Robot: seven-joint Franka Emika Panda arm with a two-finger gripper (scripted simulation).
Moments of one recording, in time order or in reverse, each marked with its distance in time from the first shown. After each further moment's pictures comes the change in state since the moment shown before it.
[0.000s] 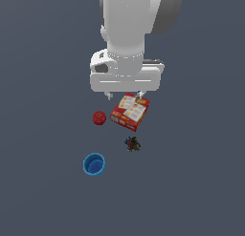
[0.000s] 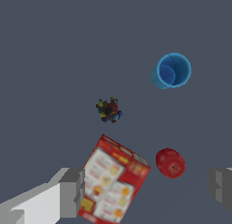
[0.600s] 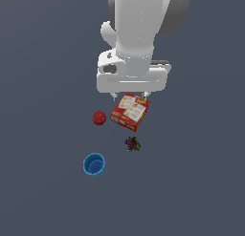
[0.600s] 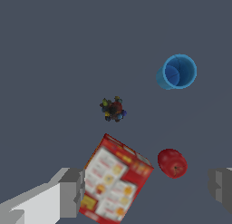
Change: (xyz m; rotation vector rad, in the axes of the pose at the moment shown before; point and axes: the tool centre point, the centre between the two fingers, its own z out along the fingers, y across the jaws) arm 0.002 -0.017 0.000 -0.019 -0.013 -0.027
